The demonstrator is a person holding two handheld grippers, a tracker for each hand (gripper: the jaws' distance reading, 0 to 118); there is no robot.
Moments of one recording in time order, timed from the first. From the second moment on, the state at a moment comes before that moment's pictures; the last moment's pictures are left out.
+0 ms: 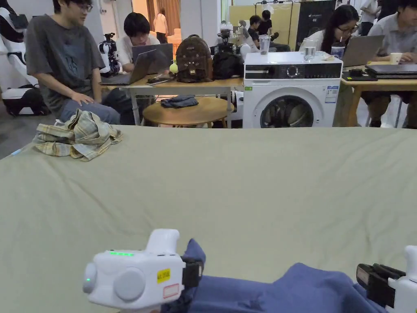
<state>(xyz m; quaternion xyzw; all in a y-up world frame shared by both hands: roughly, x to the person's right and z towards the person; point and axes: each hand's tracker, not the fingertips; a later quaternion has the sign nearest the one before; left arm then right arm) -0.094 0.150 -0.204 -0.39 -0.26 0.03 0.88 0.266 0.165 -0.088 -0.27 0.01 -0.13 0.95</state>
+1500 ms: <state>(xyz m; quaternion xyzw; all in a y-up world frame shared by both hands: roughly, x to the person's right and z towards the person) -0.235 0.032 -0.240 -0.40 -0.29 0.49 0.72 0.273 0.143 -0.095 -0.30 0.02 -0.17 0.94</state>
